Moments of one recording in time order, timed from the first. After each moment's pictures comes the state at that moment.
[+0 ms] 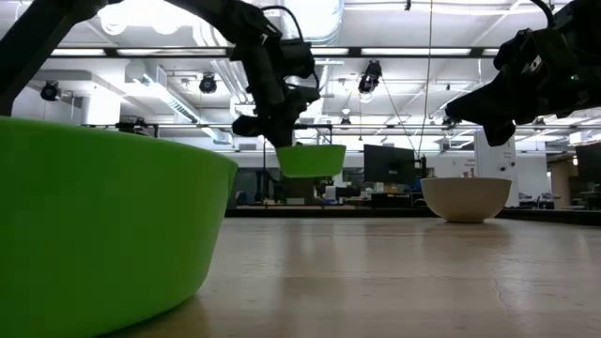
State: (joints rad) left arm 0.45 1.94 1.75 -0.97 0.09 -0.41; right arm -0.03 0.47 0.02 0.34 0.16 0.29
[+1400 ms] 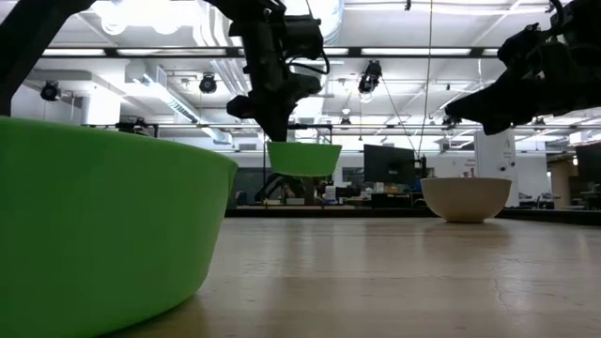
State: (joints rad) left arm 0.33 1.91 1.76 -1.08 -0.10 -0.48; right arm -0.03 0.47 0.02 0.36 0.16 0.06
